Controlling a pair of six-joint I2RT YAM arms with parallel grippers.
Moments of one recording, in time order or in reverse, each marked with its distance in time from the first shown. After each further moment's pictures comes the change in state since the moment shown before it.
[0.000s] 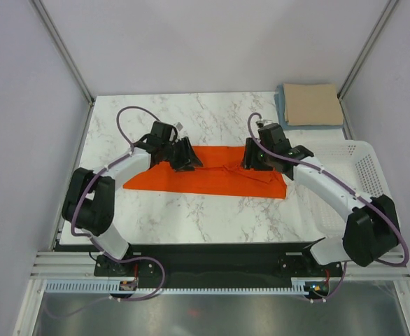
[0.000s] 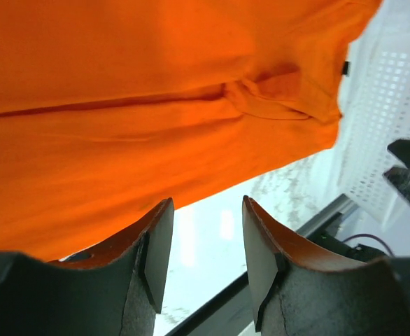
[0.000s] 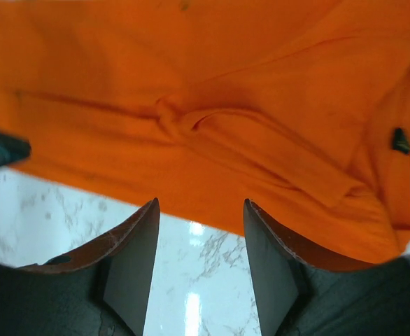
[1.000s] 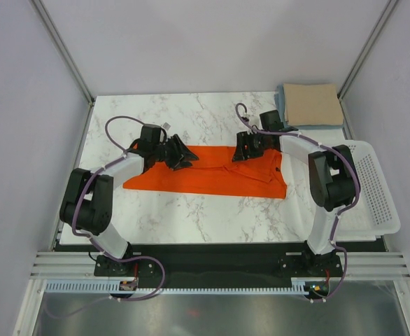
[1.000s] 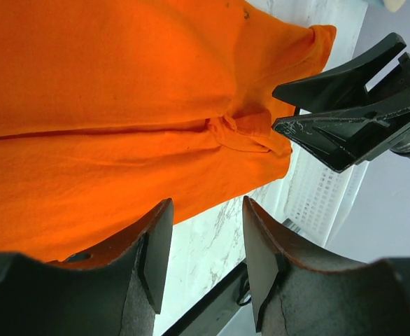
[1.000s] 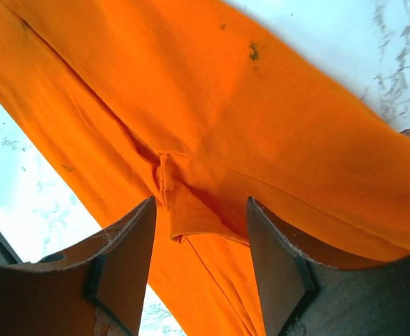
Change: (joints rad) left arm 0.082 -0.006 -0.123 0.258 0.092 -0.217; right arm -0.217 0.497 0.240 0.138 -0.531 -0.394
